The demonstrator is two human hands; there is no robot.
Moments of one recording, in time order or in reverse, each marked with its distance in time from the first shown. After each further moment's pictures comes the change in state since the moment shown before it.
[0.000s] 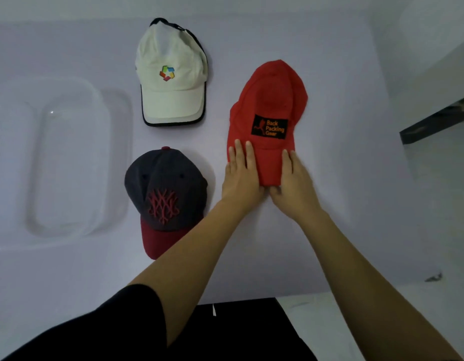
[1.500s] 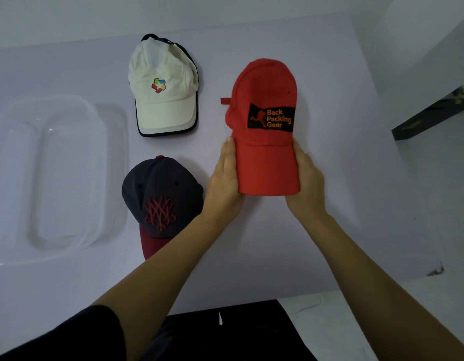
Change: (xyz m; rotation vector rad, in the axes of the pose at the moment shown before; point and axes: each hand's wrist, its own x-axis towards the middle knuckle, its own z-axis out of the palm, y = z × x) left_hand -0.033 0.000 -0.032 -0.307 0.300 0.193; right_hand -0.023 -0.014 -0.042 0.489 0.354 -0.006
